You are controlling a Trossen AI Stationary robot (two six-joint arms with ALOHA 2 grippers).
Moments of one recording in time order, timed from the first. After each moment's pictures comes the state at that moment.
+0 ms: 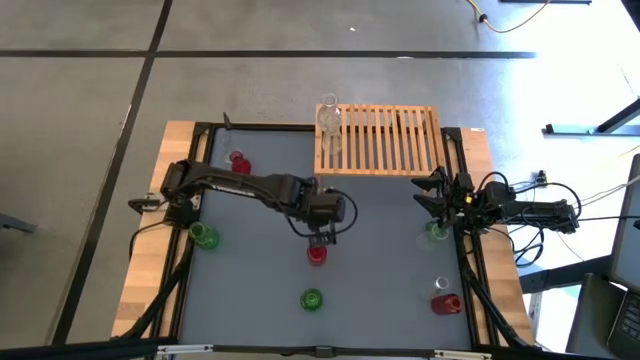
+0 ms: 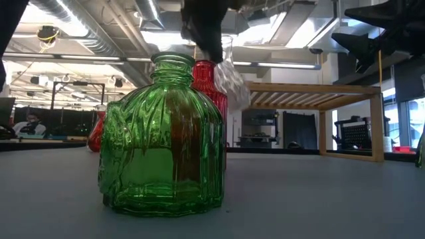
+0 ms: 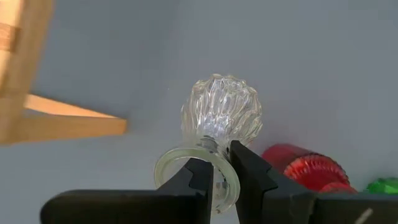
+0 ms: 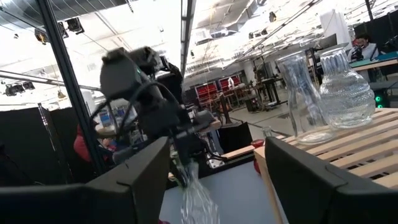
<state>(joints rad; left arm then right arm) -0.11 1.94 1.80 -1.05 -0.24 -0.33 0.02 0.02 0.06 0.25 0.12 0.28</state>
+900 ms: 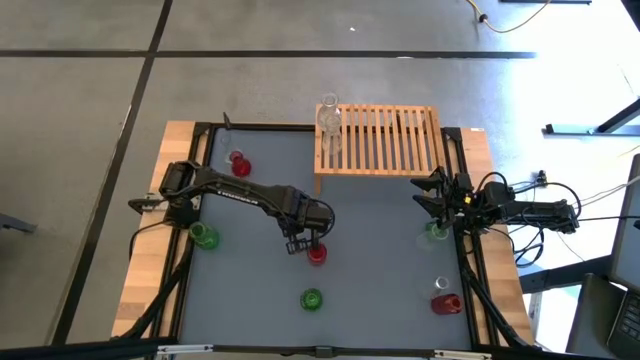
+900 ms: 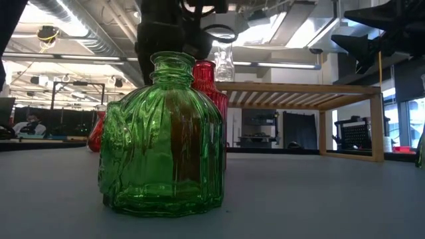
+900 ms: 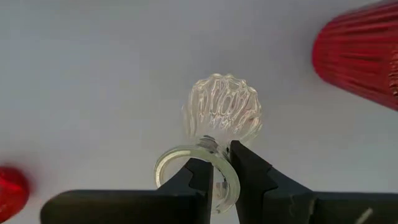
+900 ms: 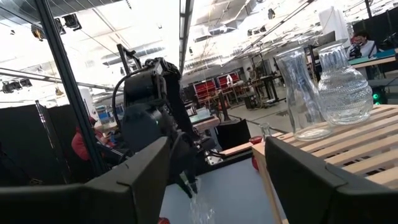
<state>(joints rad) -0.12 1.93 1.58 -1.22 -0.14 -0.47 0.02 0.02 0.06 0.24 0.12 0.28</state>
